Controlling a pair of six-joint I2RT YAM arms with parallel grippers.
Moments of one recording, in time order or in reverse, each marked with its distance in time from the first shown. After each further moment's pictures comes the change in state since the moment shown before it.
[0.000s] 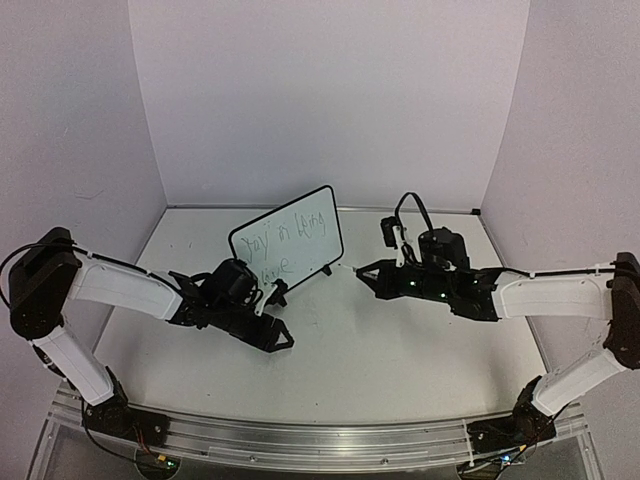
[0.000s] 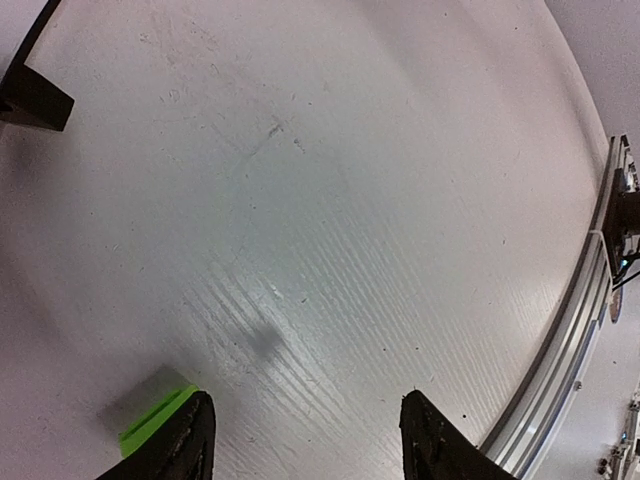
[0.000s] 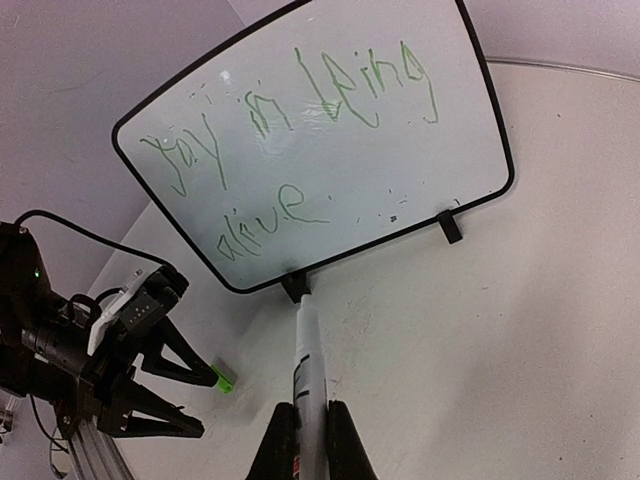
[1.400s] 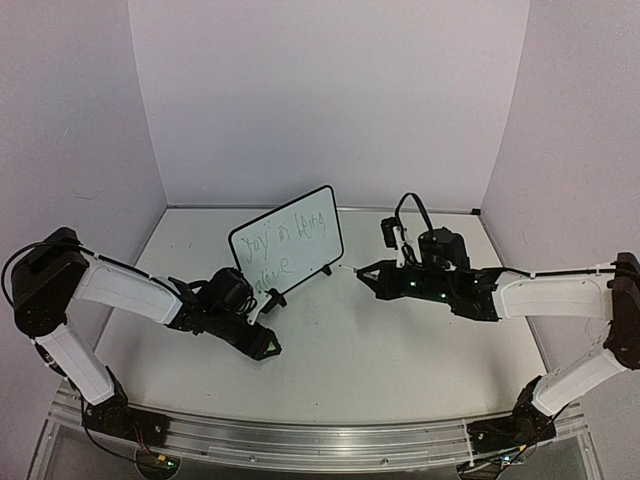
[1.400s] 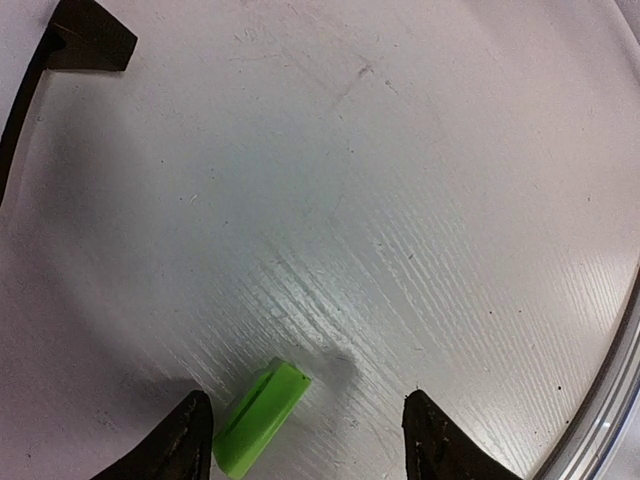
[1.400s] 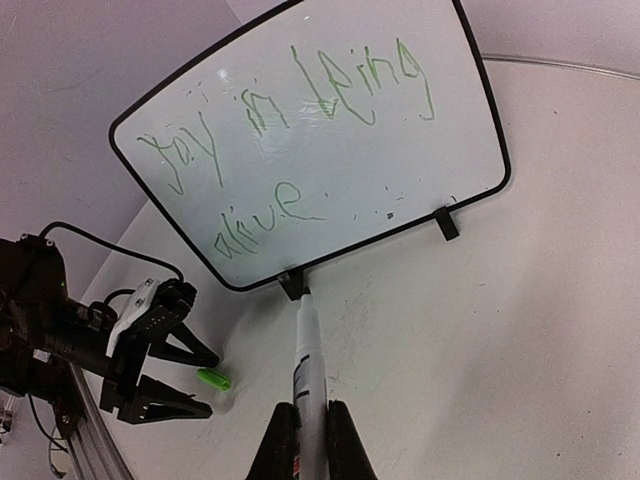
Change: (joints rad) left arm 0.026 0.021 -0.060 -0.006 -0.079 0.150; right arm 0.000 -0.004 0.000 -0.013 0.004 0.001
